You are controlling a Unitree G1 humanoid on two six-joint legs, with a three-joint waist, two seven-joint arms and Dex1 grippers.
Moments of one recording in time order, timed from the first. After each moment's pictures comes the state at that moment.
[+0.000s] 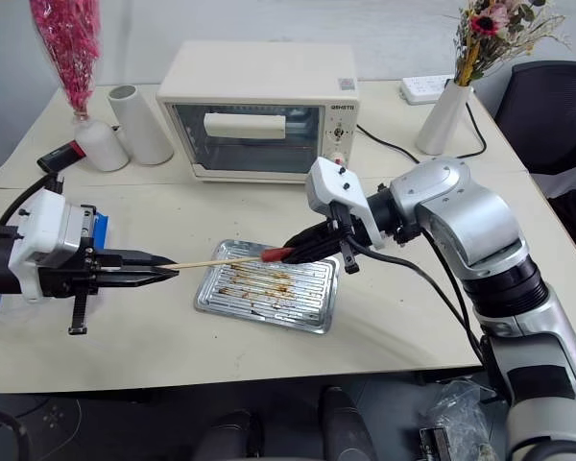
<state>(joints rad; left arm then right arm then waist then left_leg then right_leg) -0.22 1.13 0.37 -0.50 -0.74 0.61 -1.11 -0.95 -0.71 0.30 -0.16 0.47 0.73 1.36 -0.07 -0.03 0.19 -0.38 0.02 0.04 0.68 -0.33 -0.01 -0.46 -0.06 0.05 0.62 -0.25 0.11</state>
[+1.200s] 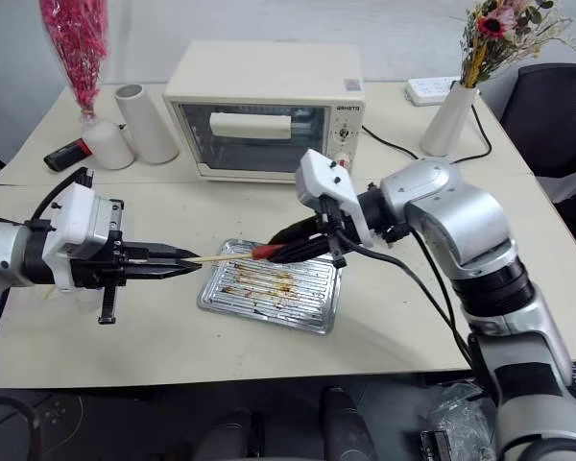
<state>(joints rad) -0.35 1.04 0.22 -0.49 -0.70 0.61 -1.08 -0.97 -0.62 0.28 -0.20 0.51 0.78 1.33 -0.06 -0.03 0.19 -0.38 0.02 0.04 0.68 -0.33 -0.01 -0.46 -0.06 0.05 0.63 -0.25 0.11</state>
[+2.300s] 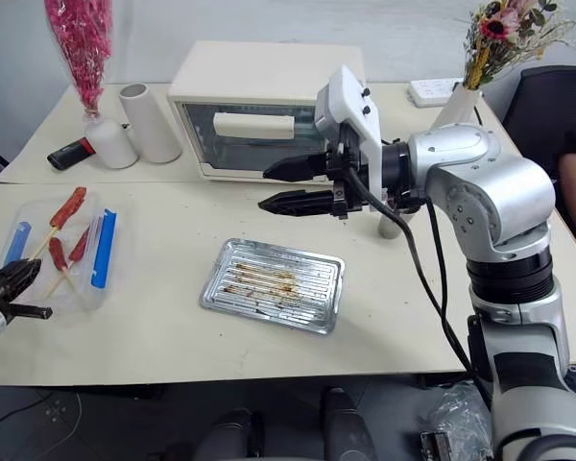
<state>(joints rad) 0.12 0.70 0.77 -0.57 -0.39 0.95 -0.29 -1.03 -0.62 0.10 -0.19 0.61 0.86 1.12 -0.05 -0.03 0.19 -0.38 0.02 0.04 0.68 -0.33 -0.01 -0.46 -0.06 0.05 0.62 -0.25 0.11</state>
